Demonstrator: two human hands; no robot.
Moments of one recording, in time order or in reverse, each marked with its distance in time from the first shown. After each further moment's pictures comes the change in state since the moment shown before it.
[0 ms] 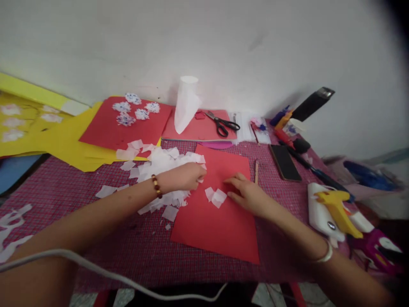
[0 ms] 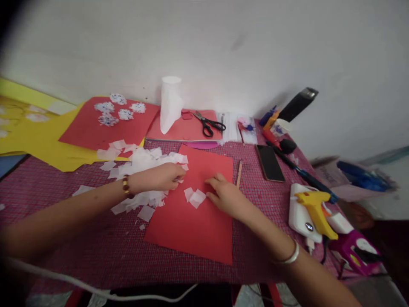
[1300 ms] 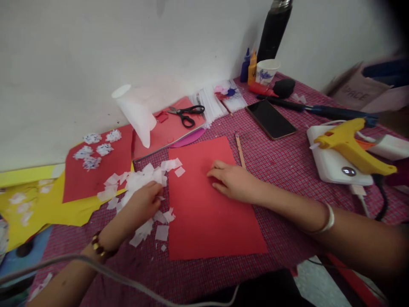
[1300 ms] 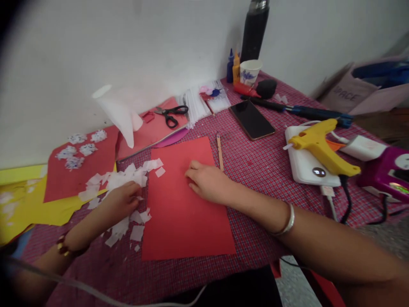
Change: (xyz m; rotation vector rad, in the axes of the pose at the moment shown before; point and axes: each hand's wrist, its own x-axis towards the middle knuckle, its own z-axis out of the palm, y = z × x) left_hand -0.039 -0.009 -0.008 0.217 -0.133 -0.348; right_hand -0.001 0.012 0.015 0.144 0.204 -0.063
